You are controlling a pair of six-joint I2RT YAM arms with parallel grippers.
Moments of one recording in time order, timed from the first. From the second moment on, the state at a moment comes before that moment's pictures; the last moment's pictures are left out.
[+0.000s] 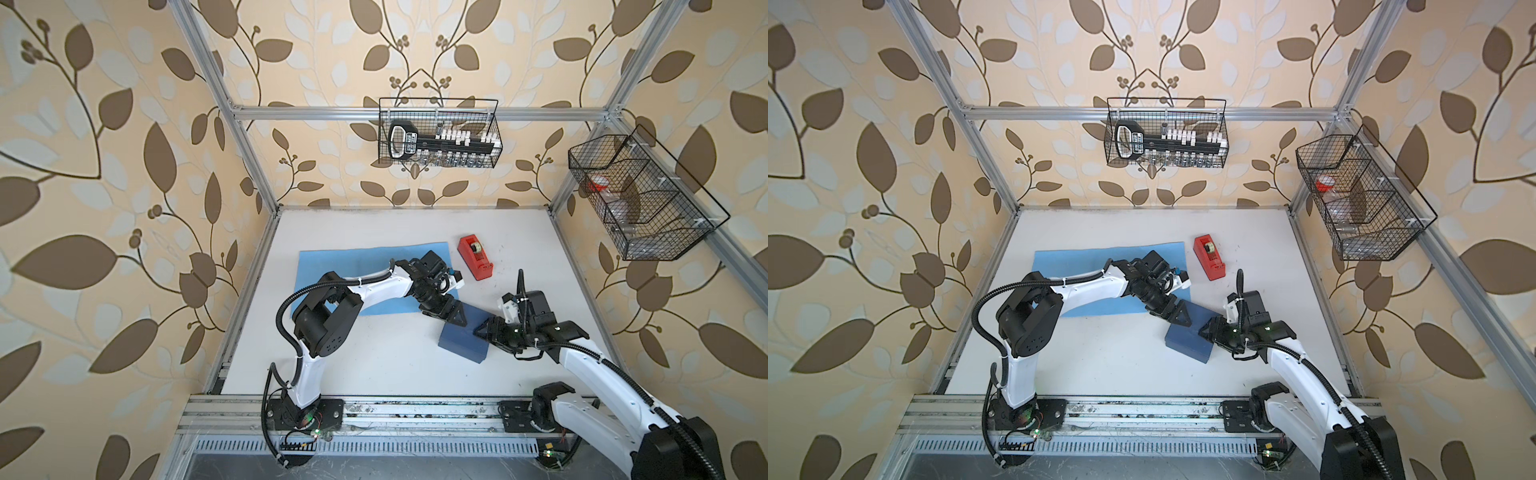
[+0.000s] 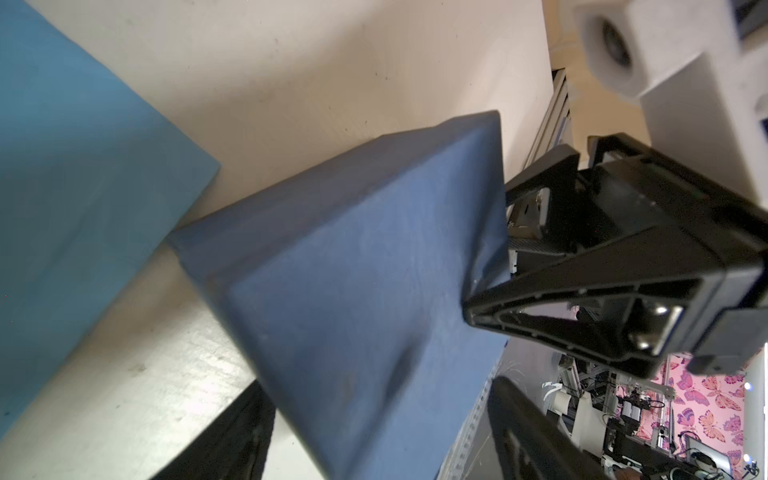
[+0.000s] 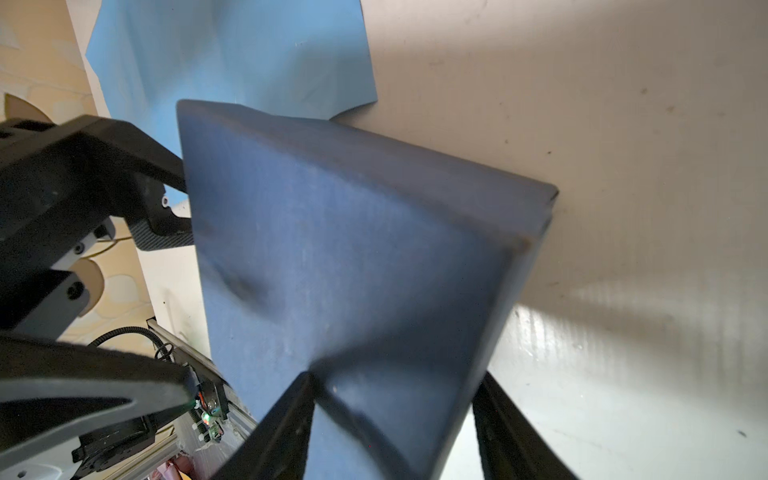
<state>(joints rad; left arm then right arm) -0.79 1.99 1.44 -0.55 0.75 -0.29 0.22 0.93 0.48 -0.62 -0.42 0.62</state>
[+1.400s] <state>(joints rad) -0.33 1.58 1.23 -0.65 0.68 -0.40 0.55 1.68 1.32 -0.63 -0.40 0.59</state>
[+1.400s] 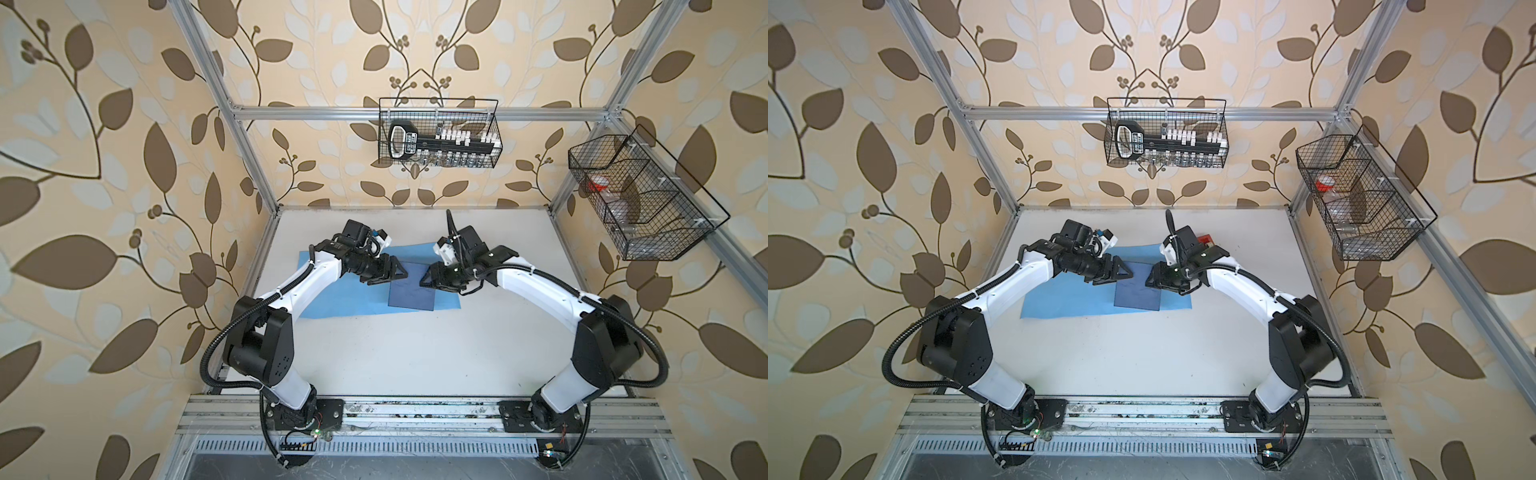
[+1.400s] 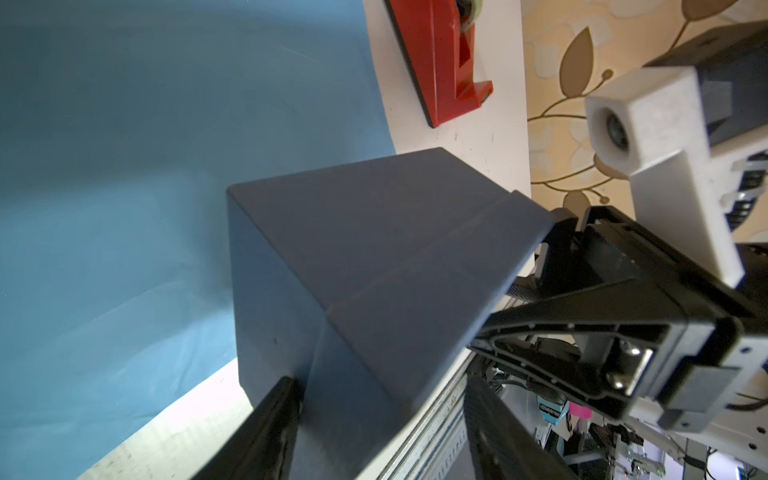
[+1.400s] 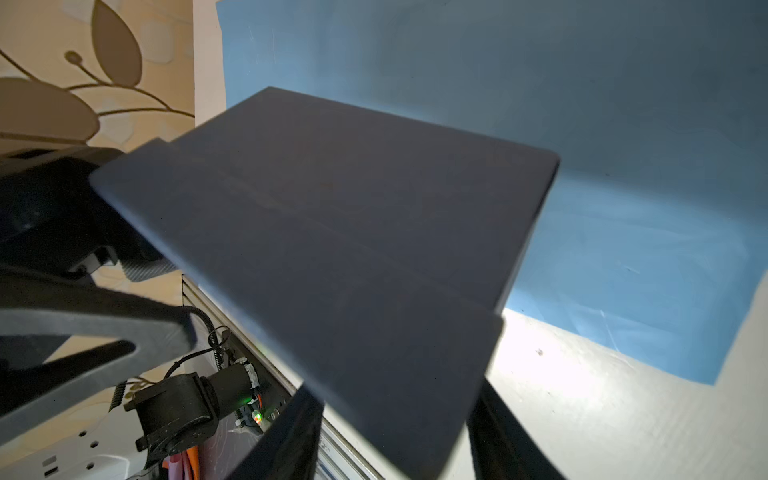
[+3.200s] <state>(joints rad) 0.00 1.73 1.33 -0.77 0.41 -0.35 0.48 2.05 1.51 -0.52 -0.46 0.50</state>
